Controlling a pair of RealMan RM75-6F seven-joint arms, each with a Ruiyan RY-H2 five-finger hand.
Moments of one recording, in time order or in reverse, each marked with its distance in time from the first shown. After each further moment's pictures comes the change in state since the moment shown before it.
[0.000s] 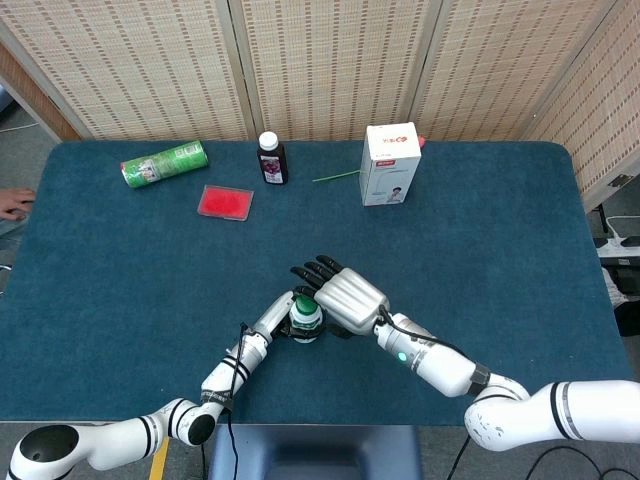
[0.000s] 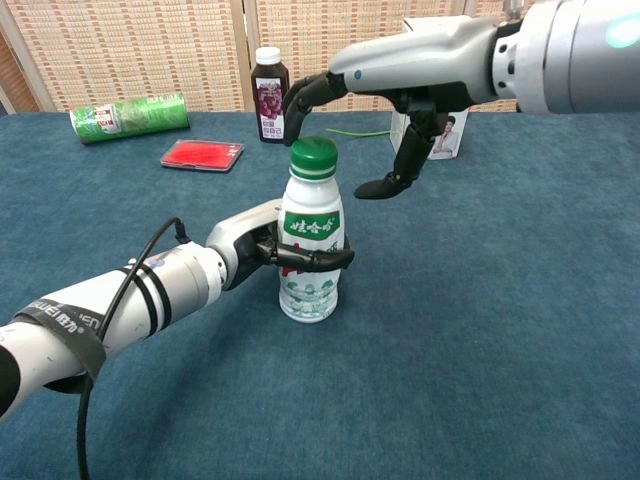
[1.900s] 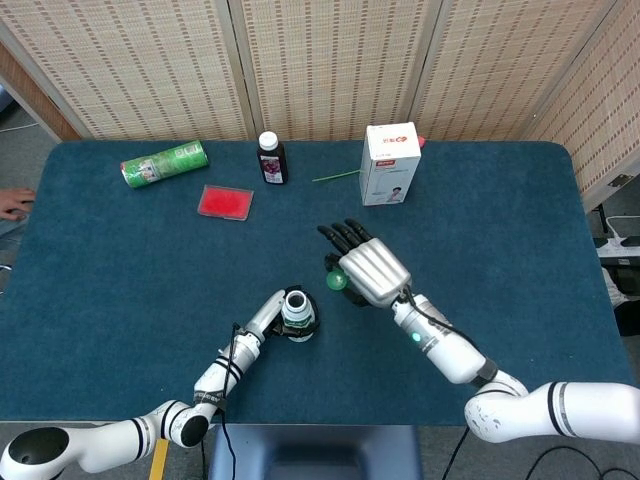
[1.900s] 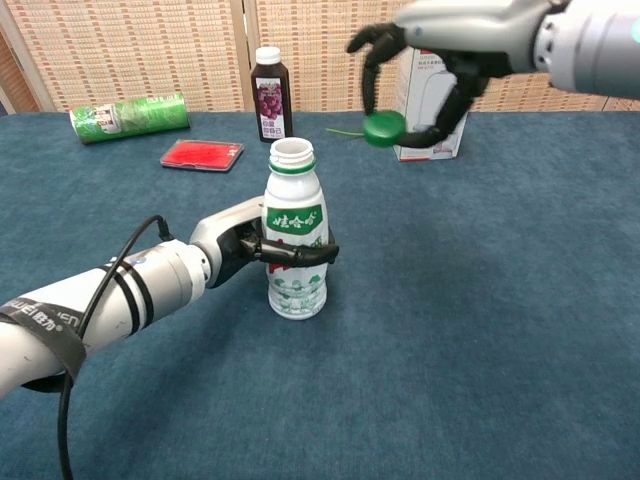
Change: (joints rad) left arm 0.026 0.034 0.001 -0.037 0.011 0.027 -0.021; right arm -0.095 -0.055 0.003 0.121 -0.036 0.186 0.011
